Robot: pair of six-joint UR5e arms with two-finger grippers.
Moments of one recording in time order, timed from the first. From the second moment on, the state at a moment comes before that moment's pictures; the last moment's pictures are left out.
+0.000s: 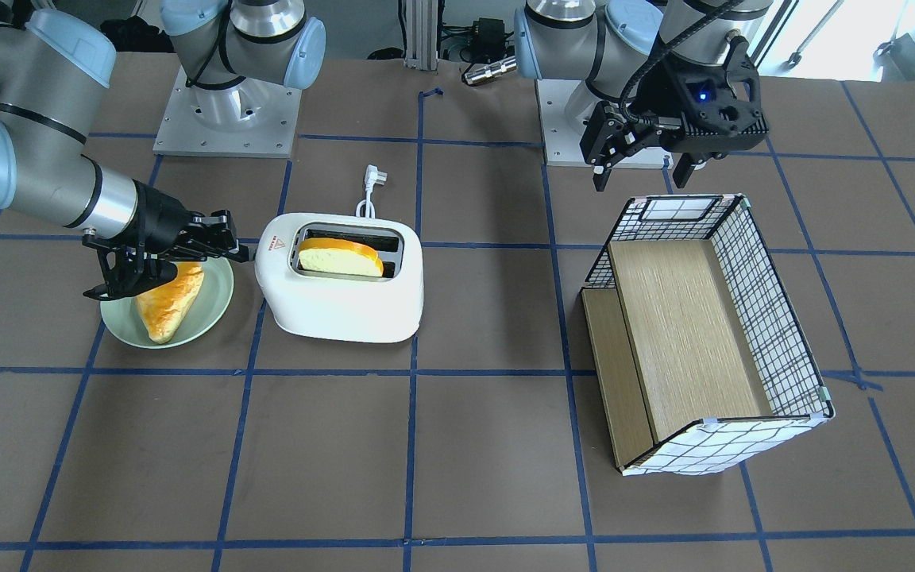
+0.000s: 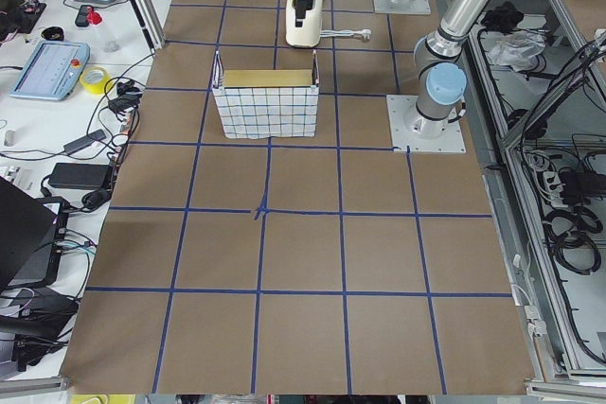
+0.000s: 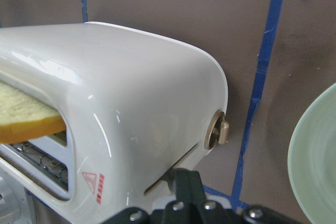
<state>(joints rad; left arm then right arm) -1.57 -1.46 -1.67 -1.52 1.59 -0.08 1.29 -1.48 1.97 -1.67 -1.14 -0.50</state>
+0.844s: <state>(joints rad) -1.57 -1.46 -1.67 -1.52 1.59 -0.08 1.29 -1.44 1.98 -1.70 -1.11 -0.52</state>
